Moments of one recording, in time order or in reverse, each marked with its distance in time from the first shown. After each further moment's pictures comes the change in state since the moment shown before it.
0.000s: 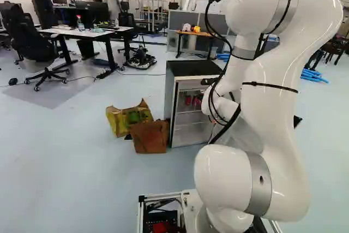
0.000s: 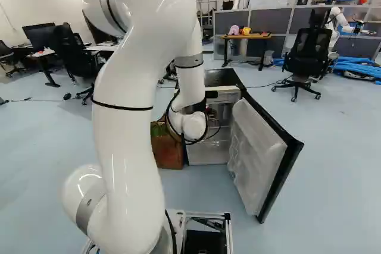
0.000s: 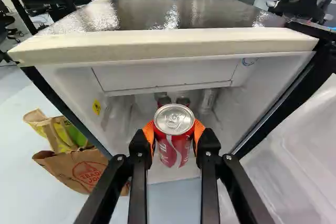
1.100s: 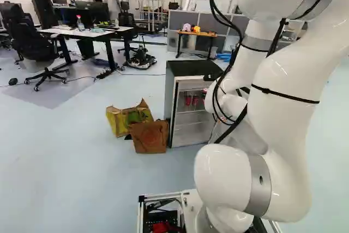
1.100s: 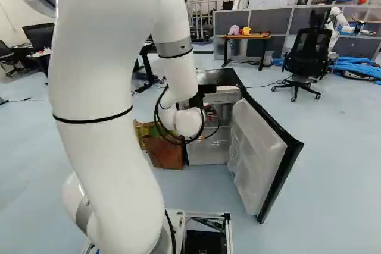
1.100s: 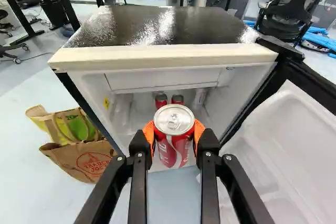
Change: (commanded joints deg) arm -1.2 14.0 8.1 0.0 -6.8 0.0
